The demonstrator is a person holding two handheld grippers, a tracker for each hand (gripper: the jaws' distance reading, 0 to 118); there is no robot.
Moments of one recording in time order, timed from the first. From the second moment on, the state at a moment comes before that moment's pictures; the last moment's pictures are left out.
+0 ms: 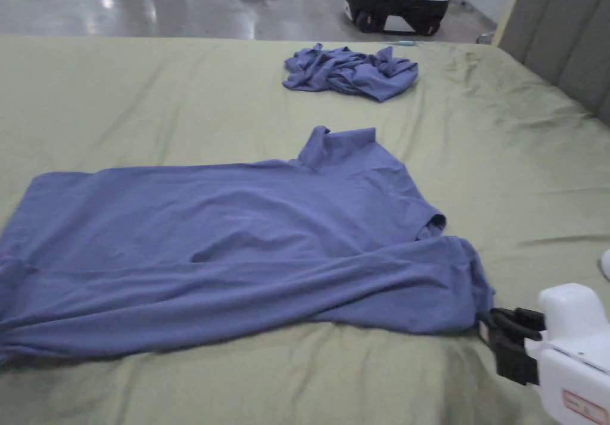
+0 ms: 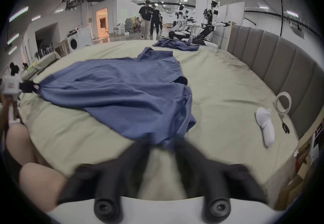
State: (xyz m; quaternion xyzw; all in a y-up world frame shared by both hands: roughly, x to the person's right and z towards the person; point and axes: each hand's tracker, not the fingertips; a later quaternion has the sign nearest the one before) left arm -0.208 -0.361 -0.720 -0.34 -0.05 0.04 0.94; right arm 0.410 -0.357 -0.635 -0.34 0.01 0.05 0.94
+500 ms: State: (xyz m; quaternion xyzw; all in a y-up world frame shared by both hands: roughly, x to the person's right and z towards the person) left arm -0.217 -0.321 -0.722 -0.31 -0.07 0.04 0.95; right arm 0.375 -0.381 -0.707 -0.38 0.04 0.02 0.93
